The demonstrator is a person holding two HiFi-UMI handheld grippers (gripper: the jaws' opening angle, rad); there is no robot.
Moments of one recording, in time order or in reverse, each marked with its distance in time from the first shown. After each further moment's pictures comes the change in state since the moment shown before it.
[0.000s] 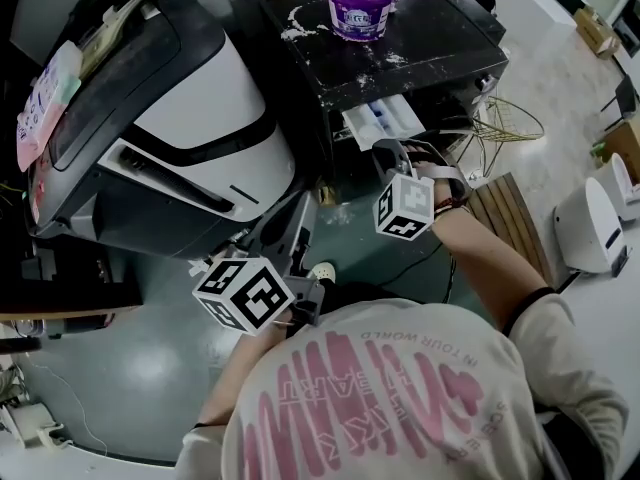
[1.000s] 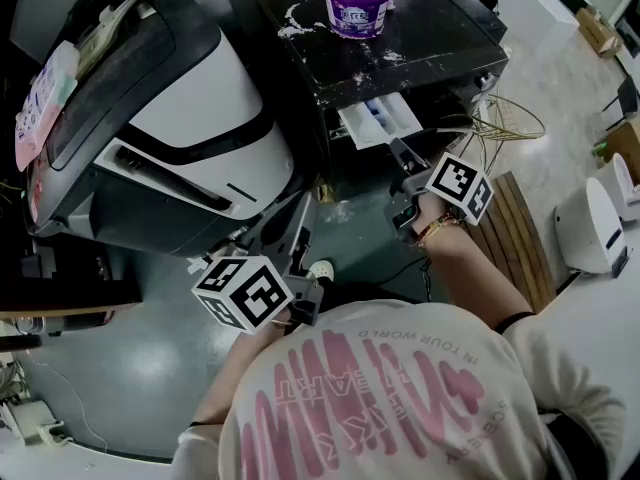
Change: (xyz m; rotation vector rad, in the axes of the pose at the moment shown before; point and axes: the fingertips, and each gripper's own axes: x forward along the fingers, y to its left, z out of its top) left arm 0.008 -0.003 -0.009 -0.002 0.026 0.005; right arm -0.033 -0.038 -0.048 2.120 -0.468 0.185
